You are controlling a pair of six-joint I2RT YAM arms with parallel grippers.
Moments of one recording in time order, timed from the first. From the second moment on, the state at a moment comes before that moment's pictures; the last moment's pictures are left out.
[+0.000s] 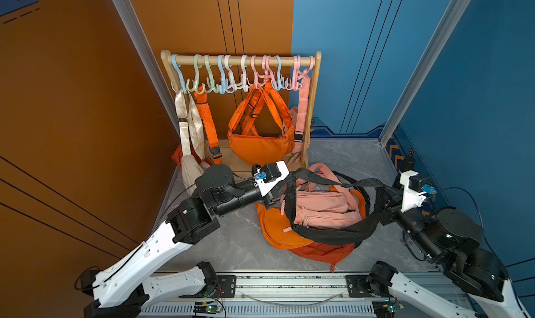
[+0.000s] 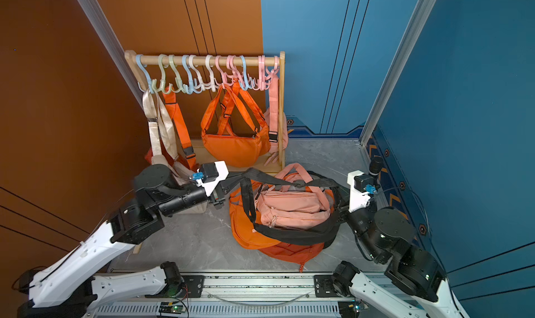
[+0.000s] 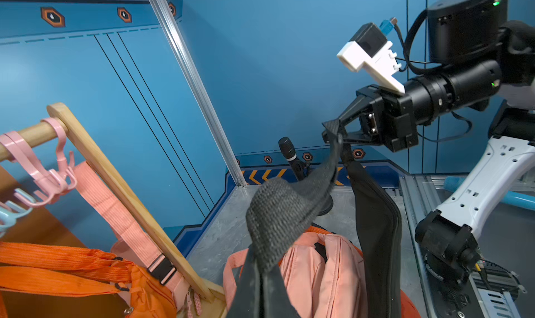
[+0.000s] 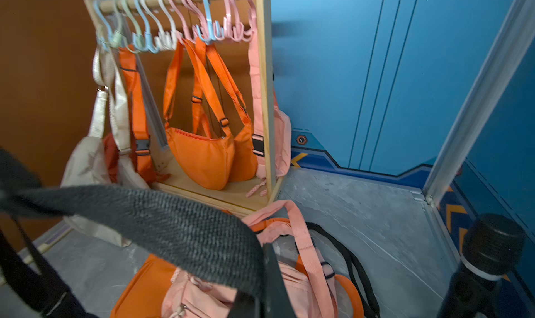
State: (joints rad) left arm -0.92 1.04 1.31 -0.28 0.18 0.30; right arm 0.80 0.53 1.08 -0.72 0.48 0.13
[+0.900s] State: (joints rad) left arm -0.69 1.65 1.24 0.03 0.13 0.03; right arm 0.18 1.07 0.77 -0.34 0.30 0.38
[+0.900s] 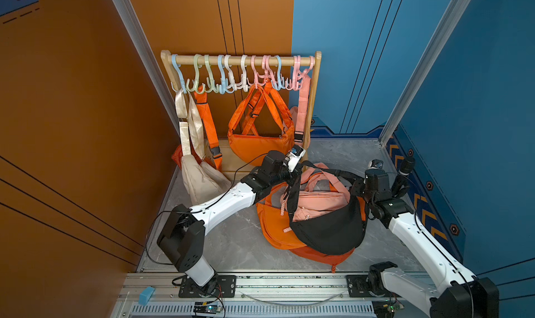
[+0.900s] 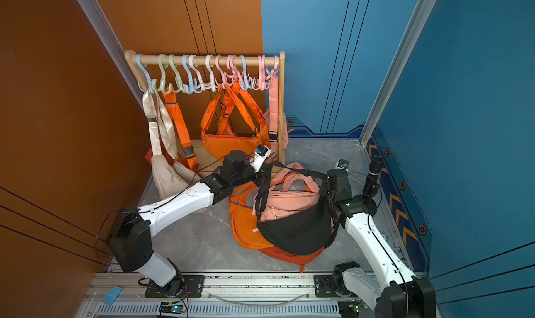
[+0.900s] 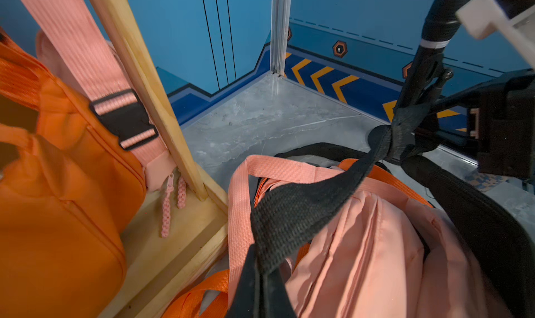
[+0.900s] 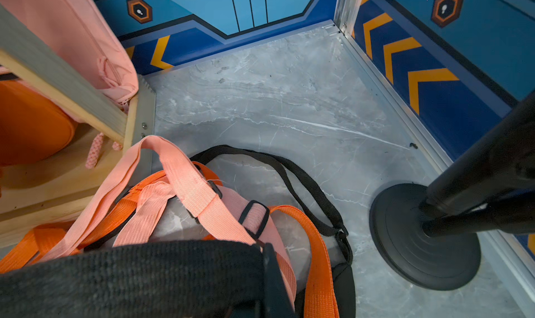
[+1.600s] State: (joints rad) left arm -0.59 1.83 1.27 0.10 0.16 -0.15; right arm 0.12 1.36 0.81 -0.18 0.22 0.41
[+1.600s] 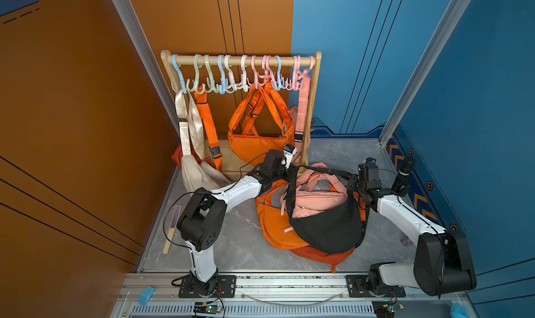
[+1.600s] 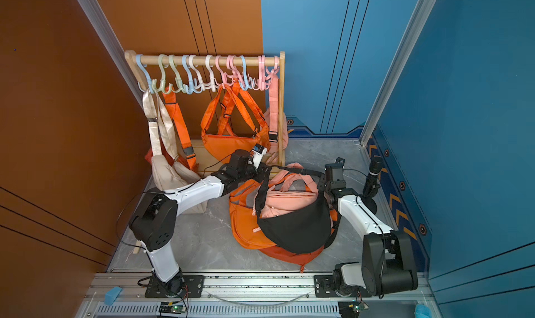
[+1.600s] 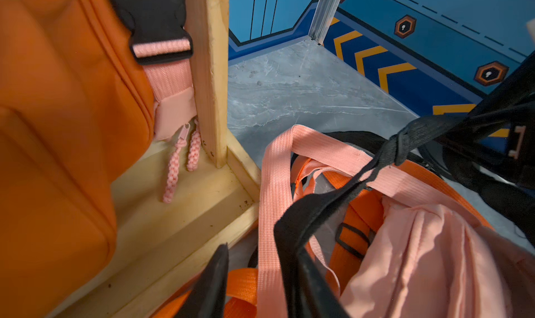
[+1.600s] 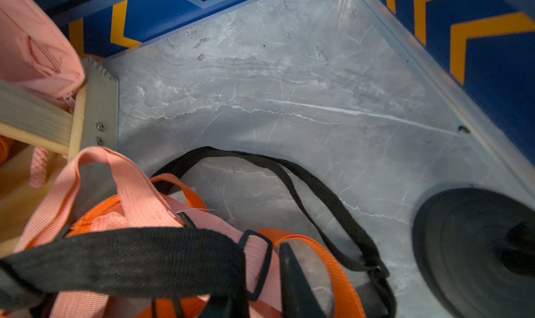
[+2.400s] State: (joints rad) left arm -0.60 1.45 0.86 0.26 0.05 -0.41; right arm 0.33 1.27 0.98 -0.22 0.21 0.30
